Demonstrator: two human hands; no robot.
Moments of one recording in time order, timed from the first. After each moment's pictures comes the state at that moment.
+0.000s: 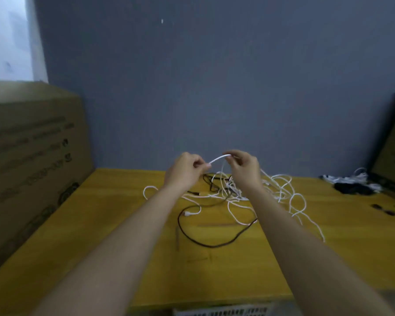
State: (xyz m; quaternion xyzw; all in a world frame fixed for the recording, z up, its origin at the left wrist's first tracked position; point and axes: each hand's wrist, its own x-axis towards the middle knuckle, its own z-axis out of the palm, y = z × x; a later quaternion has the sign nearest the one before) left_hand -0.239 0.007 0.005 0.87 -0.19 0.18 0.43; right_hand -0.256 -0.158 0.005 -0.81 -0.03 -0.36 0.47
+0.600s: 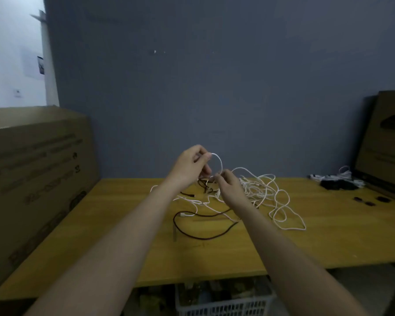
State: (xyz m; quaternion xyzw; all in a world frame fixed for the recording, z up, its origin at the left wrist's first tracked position) left_hand -0.350 0.001 0.051 0.77 -0.29 0.13 0.55; right_hand -0.343 -0.147 -0.016 -0.81 -0.03 -0.23 0.54
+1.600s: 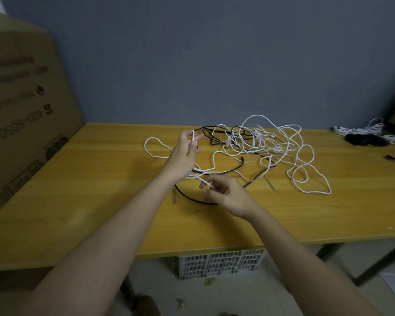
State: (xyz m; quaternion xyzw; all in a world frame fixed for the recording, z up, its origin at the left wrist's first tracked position) left_hand -0.240 -0.006 -0.096 0.79 -0.23 0.08 0.57; right_hand -0.318 -0.156 -0.131 -0.88 -0.15 -0.04 0.45
